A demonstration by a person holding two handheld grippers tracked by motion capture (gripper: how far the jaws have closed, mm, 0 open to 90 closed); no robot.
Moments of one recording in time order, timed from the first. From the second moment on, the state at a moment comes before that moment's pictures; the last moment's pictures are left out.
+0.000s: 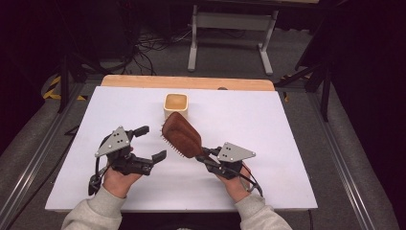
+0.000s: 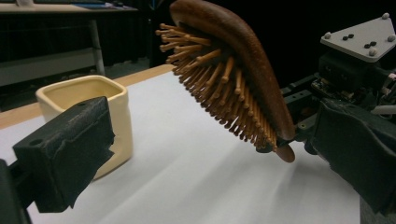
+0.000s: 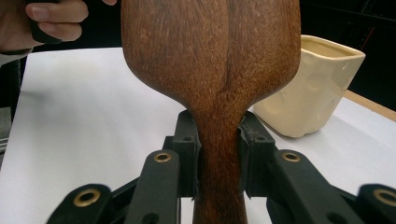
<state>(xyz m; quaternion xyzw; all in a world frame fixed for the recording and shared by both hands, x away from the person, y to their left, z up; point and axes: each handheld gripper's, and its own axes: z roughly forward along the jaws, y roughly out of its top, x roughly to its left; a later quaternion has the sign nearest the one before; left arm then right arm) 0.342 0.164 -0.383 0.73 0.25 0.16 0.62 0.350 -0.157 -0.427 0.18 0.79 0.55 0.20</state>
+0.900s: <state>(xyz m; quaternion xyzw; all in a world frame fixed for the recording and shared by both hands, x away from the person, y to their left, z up) 0.360 0.106 -0.380 0.76 0.26 0.15 0.58 0.349 -0.157 -0.428 0.18 0.79 0.55 0.21</state>
